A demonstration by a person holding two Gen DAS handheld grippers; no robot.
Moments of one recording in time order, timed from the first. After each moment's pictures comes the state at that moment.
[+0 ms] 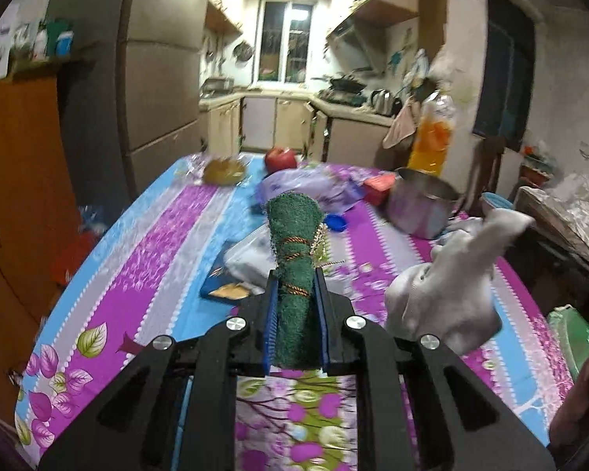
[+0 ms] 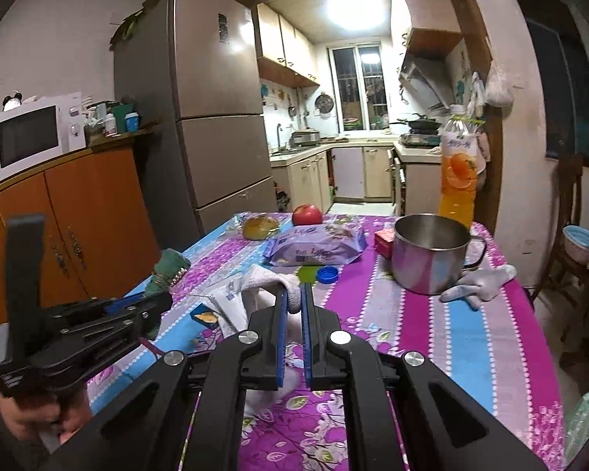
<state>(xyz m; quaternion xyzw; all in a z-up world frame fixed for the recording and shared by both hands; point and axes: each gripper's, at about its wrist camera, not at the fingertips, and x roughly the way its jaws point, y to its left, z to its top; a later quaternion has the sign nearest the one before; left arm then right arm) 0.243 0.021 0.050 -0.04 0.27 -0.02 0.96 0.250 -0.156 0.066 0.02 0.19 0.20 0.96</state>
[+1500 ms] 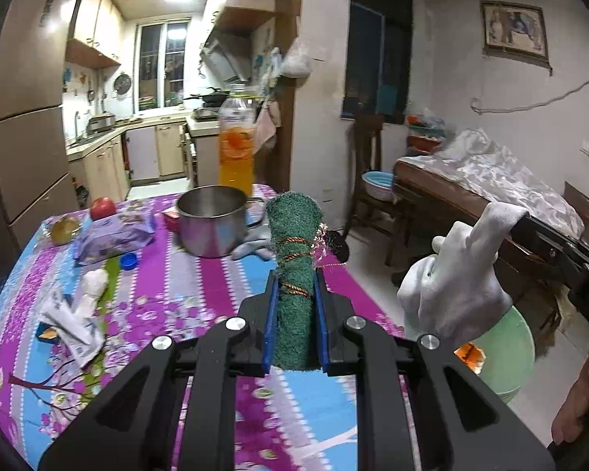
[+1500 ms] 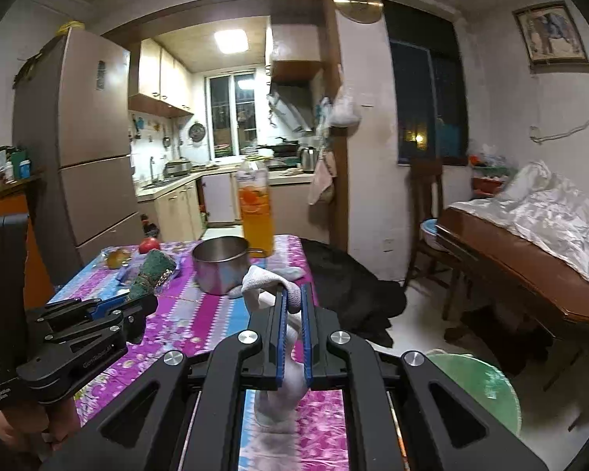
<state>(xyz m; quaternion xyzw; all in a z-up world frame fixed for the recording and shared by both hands) 0.208 -0.212 0.082 0.03 0.24 -0.22 0.95 0.100 -0.396 0.110 0.04 0.16 -0.05 0.99</state>
